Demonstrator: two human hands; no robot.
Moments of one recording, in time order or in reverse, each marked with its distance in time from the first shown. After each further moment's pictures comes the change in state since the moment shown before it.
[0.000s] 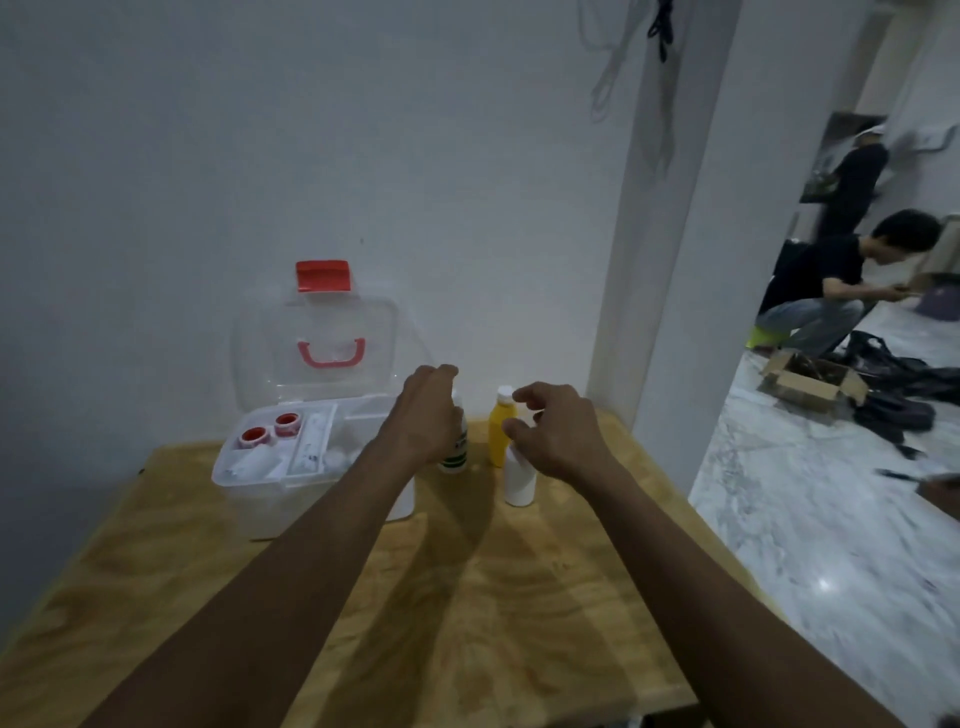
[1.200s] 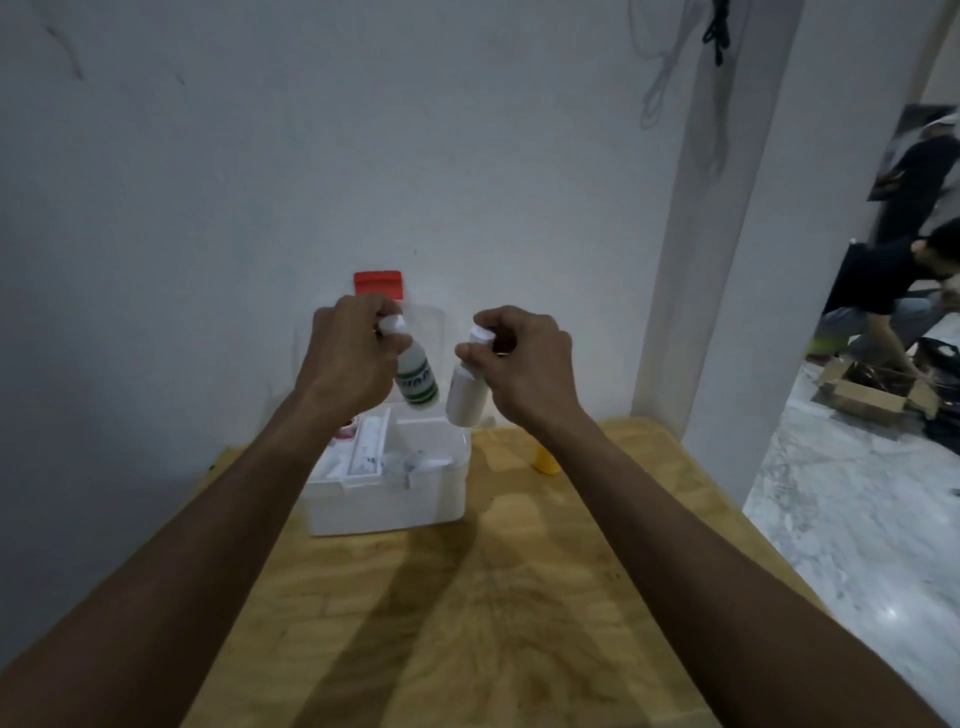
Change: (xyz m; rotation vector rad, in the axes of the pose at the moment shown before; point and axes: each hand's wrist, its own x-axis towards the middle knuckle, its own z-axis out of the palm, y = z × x) left_hand -0.018 -0.034 -0.118 -0.043 0.433 -0.043; right_hand 0.015 -0.103 0.012 0.346 0.233 -0.267
